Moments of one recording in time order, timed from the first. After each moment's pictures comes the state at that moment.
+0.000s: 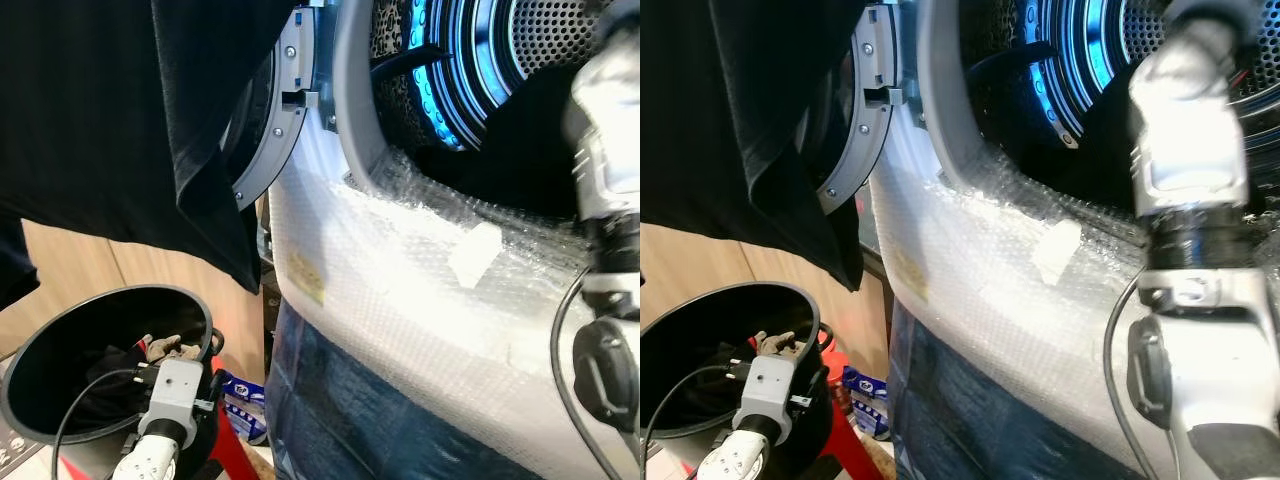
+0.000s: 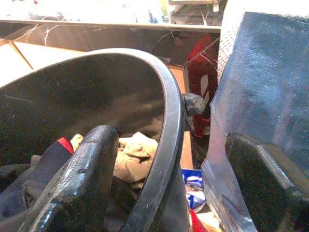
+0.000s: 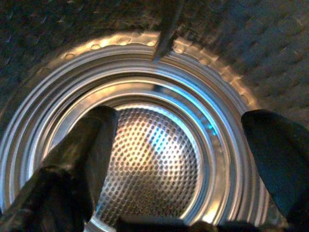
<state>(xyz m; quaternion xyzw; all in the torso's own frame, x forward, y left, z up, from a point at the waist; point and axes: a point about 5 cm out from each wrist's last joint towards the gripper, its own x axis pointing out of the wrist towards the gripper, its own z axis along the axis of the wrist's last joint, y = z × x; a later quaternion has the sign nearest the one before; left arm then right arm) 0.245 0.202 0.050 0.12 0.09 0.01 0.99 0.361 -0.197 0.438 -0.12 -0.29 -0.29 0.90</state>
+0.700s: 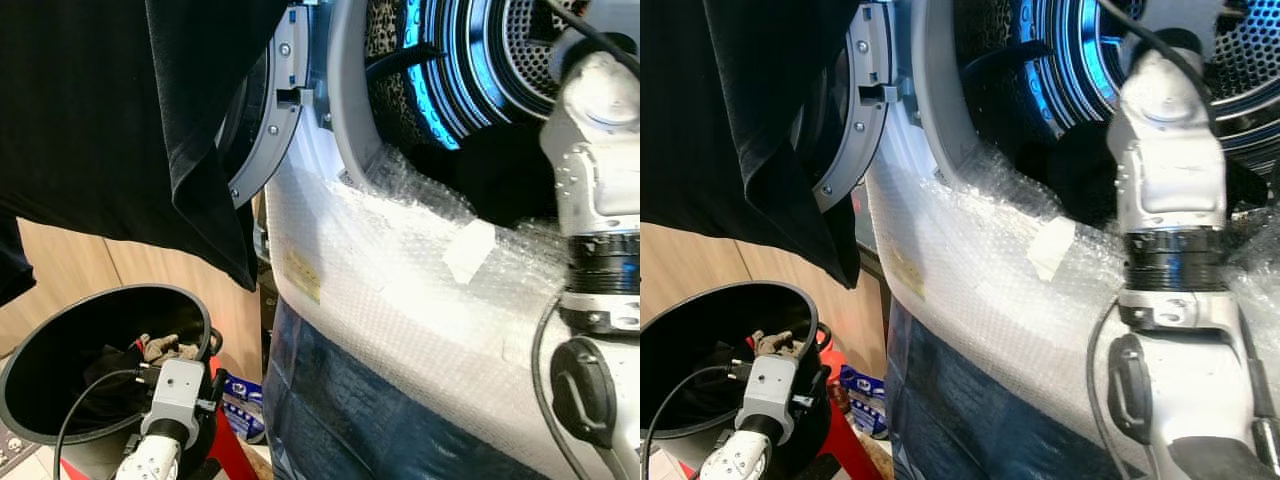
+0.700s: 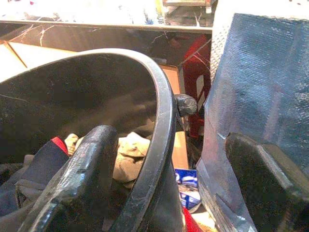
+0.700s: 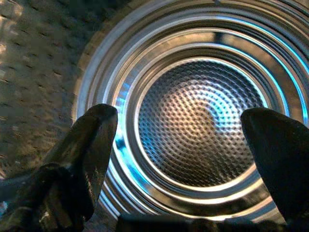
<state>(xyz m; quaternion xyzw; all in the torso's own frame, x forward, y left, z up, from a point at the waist) 0.246 0.196 0.051 0.12 0.09 0.01 0.99 0.367 -0.204 0.409 -0.04 -0.24 -0.17 0.96</state>
